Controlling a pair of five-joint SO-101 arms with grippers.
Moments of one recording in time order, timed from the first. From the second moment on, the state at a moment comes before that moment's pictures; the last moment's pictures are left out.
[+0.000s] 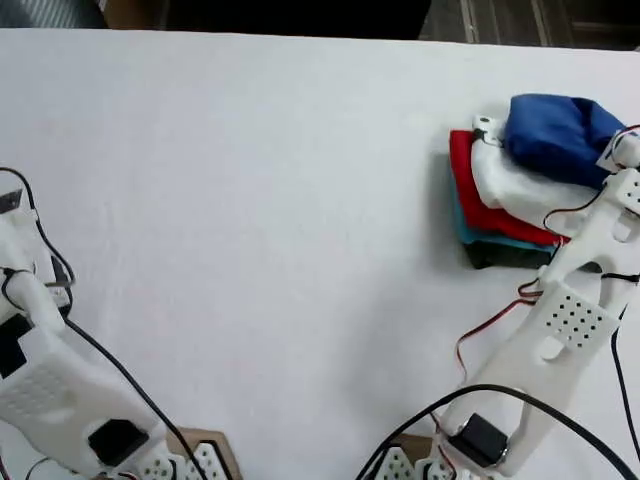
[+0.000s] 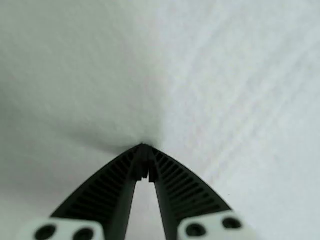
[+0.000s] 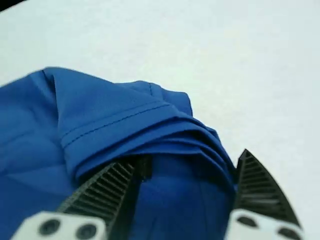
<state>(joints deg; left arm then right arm) -48.7 22.2 16.1 70.1 -13.5 33.1 60.0 -72.7 64.4 2.2</state>
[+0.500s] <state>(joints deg) -48.7 22.2 16.2 70.1 -13.5 32.2 59.9 -93.1 77.5 0.2</state>
